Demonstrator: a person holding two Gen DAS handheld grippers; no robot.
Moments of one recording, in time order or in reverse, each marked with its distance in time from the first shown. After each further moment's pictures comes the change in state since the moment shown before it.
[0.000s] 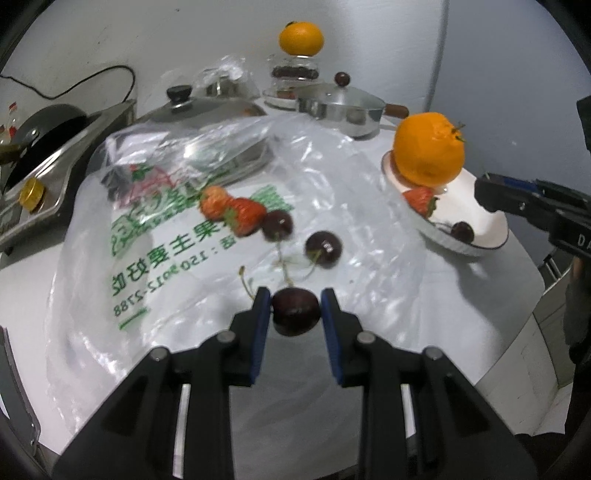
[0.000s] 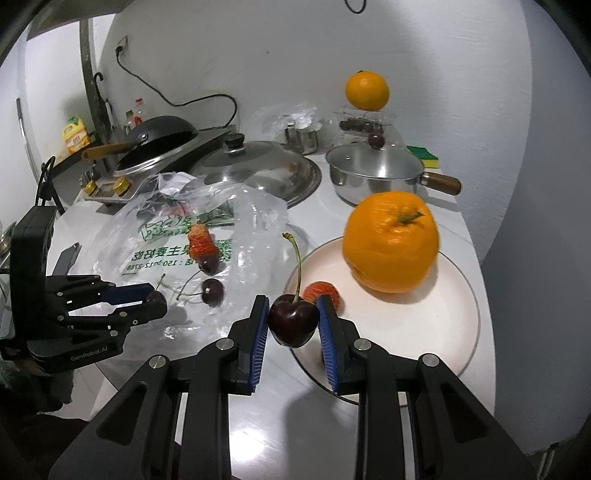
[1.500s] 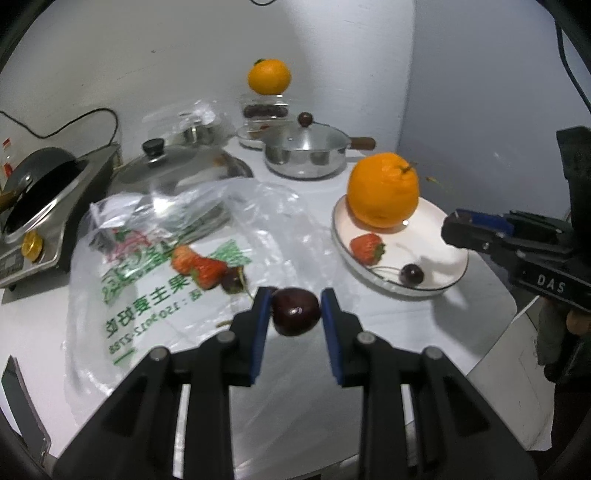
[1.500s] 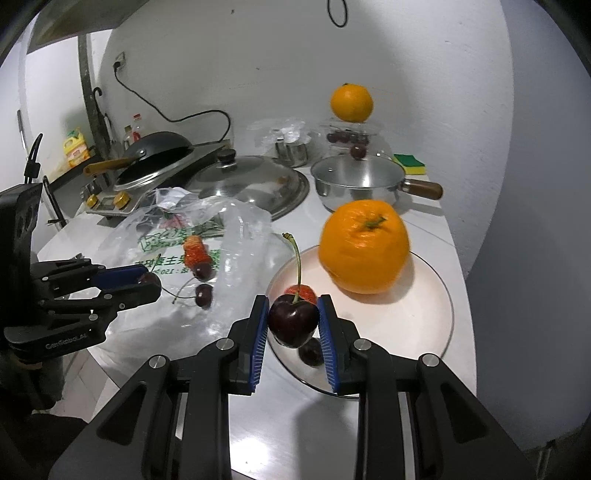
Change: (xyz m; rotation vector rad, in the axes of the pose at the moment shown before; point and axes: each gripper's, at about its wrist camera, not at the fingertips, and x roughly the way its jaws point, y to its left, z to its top) left arm -0.030 -0.054 0.034 0.062 -0.094 -0.024; right arm -0.028 -0.033 -0.010 0.042 -0.056 -0.008
